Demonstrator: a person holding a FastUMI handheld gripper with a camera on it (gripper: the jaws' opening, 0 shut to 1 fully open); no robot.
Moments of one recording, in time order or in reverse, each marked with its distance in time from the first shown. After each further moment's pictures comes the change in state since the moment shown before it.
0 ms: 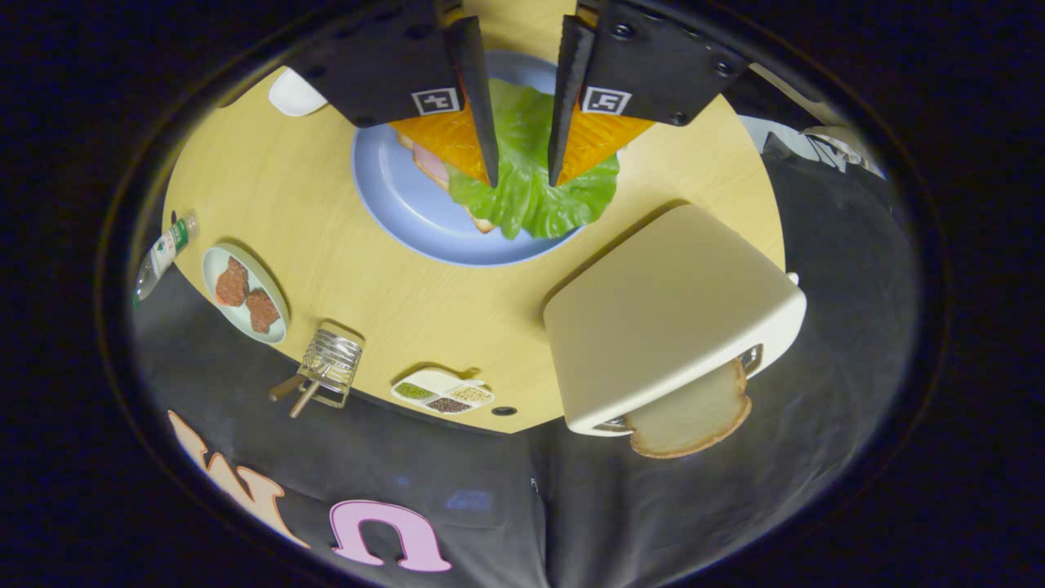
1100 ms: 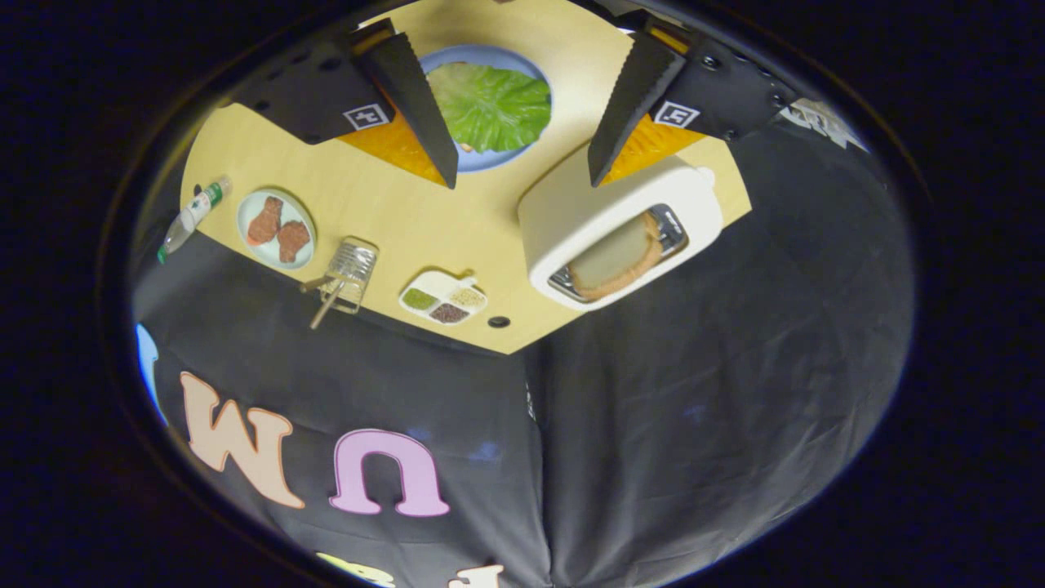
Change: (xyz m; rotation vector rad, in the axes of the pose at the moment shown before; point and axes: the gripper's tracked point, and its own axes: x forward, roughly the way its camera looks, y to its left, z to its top) arm -0.079 0.046 0.120 0.030 -0.216 -0.008
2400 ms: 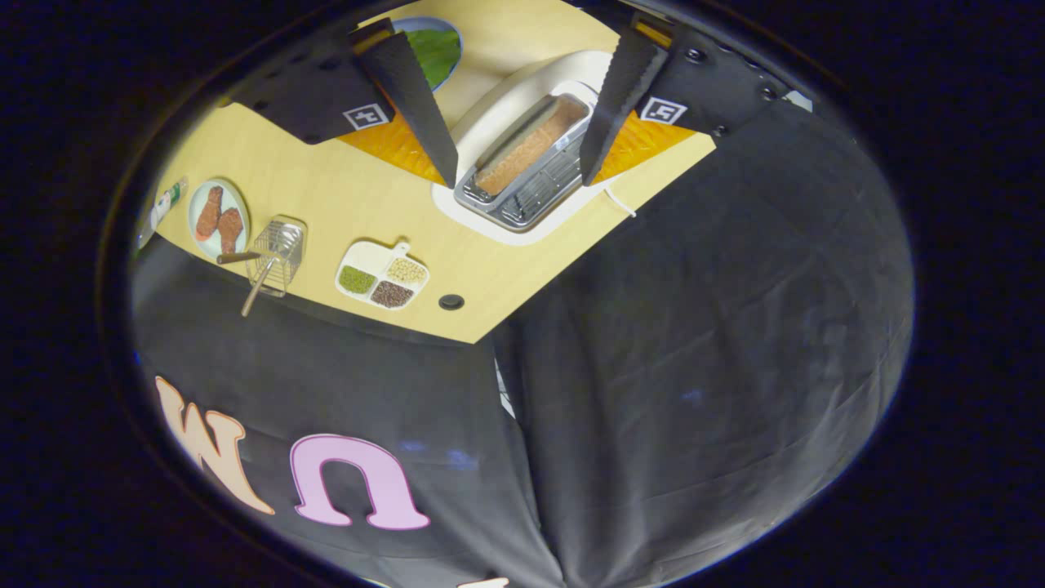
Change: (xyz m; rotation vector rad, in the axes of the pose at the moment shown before) arm 0.085 0.073 0.052 0.111 0.045 0.049
